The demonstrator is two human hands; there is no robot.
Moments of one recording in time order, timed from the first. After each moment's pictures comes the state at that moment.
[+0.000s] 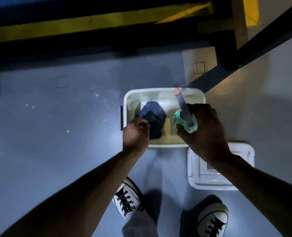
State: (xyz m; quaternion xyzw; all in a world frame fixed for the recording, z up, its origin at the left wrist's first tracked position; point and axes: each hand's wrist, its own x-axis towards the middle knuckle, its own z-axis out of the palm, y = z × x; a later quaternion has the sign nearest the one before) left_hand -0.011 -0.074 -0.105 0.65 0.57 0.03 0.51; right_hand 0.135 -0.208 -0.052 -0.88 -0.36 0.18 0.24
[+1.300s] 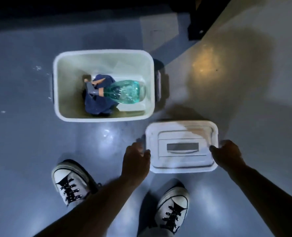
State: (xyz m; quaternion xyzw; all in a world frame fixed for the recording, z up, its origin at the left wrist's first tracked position) left_hand 0.004 -0.310 -0.172 0.68 0.53 -0.19 0.46; right_hand 0.211 -0.487 -0.175 -0.91 0.09 0.39 0.06
